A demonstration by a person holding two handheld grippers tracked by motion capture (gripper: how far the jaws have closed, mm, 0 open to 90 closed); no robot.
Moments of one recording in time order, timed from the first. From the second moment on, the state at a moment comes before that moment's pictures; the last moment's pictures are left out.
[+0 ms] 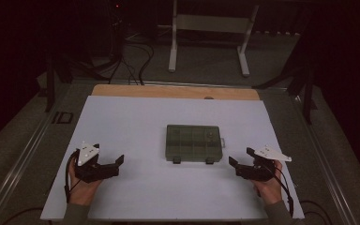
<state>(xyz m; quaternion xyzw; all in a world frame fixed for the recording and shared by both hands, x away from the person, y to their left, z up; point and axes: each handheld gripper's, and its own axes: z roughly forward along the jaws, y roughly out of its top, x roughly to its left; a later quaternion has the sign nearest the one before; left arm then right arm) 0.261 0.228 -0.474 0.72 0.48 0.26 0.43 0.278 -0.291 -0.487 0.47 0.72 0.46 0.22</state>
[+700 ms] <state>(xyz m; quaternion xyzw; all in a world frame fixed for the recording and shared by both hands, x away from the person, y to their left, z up) 0.251 0.250 -0.475 0.70 0.49 0.28 0.43 0.271 -0.304 -0.487 0.46 0.71 0.48 0.23</state>
